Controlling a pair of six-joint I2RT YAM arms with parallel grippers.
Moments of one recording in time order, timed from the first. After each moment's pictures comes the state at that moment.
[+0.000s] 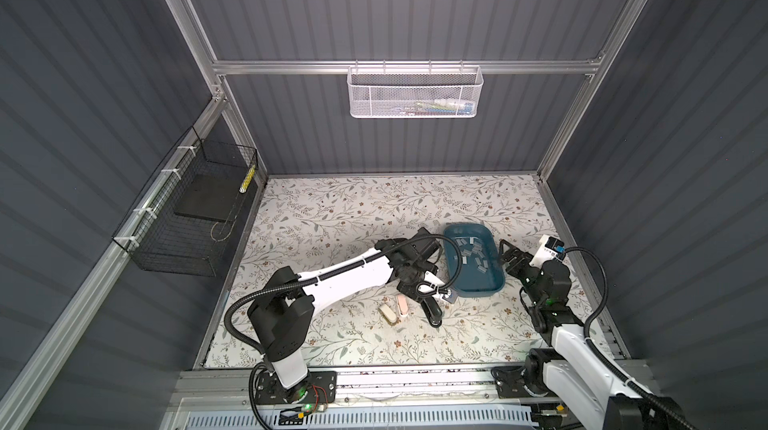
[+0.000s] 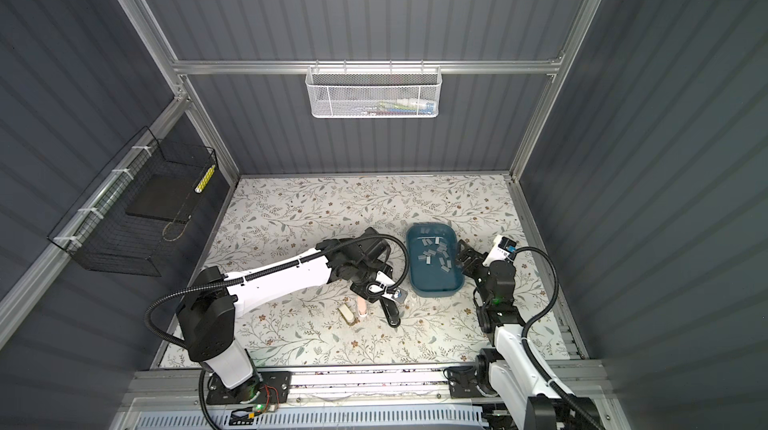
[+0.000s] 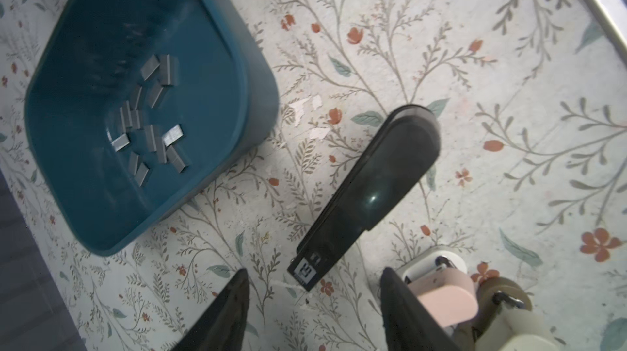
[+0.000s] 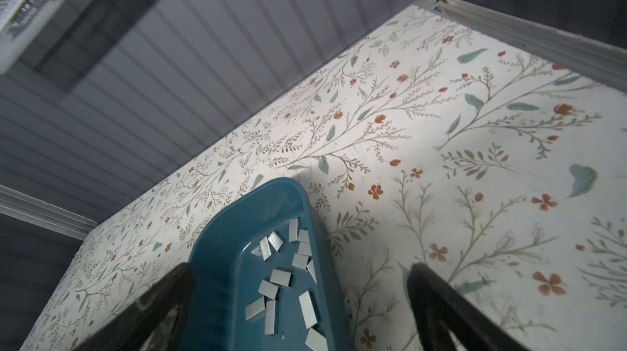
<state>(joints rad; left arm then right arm) -1.00 1.73 1.31 -0.73 0.16 1.26 -0.02 0.82 0.18 0.40 -0.06 0.55</state>
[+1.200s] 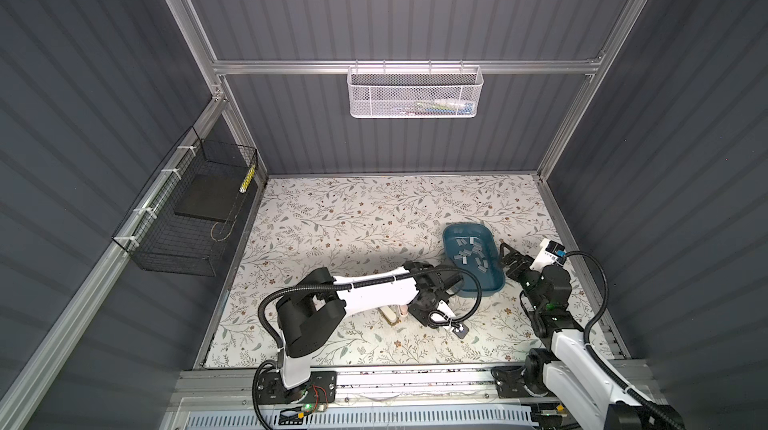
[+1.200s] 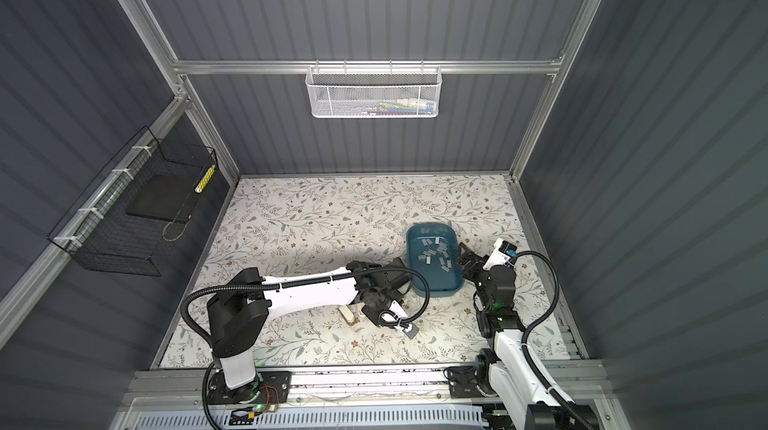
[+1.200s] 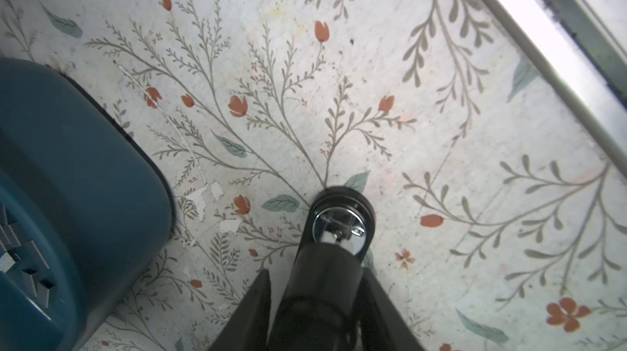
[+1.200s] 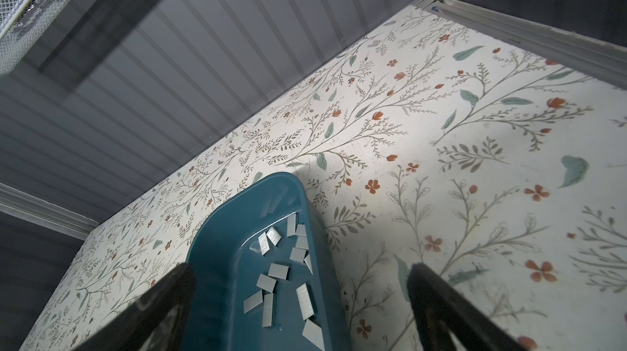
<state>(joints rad) -1.15 1.87 1.32 -0.74 0.10 1.26 -0.02 0.81 0.15 0.40 -0.06 0.55</state>
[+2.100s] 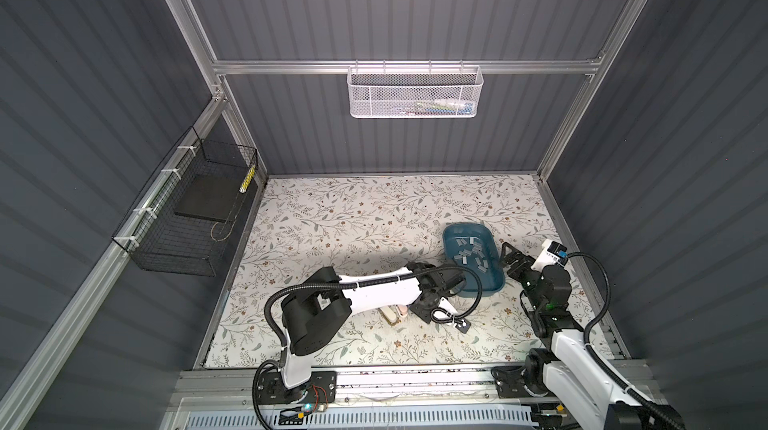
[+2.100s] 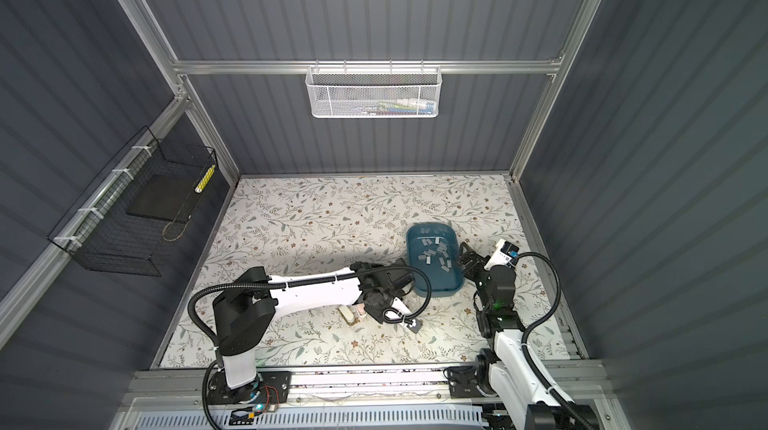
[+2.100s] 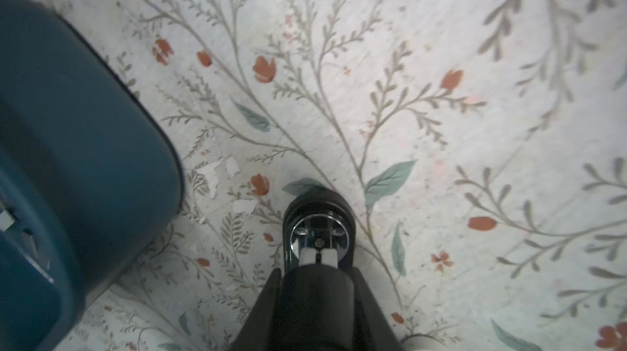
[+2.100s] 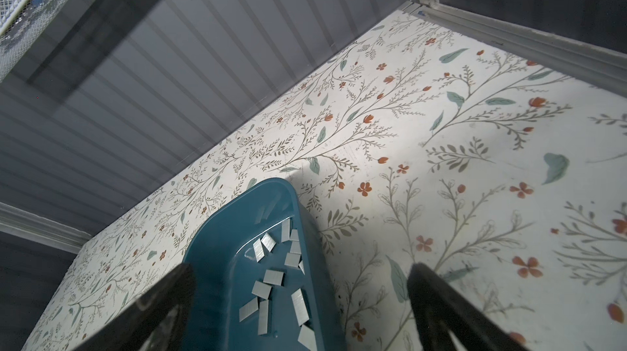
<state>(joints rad) -1.15 1.89 1.34 -0.68 -0.05 1.17 -0.02 0.80 0.15 0.40 -0.01 0.58</state>
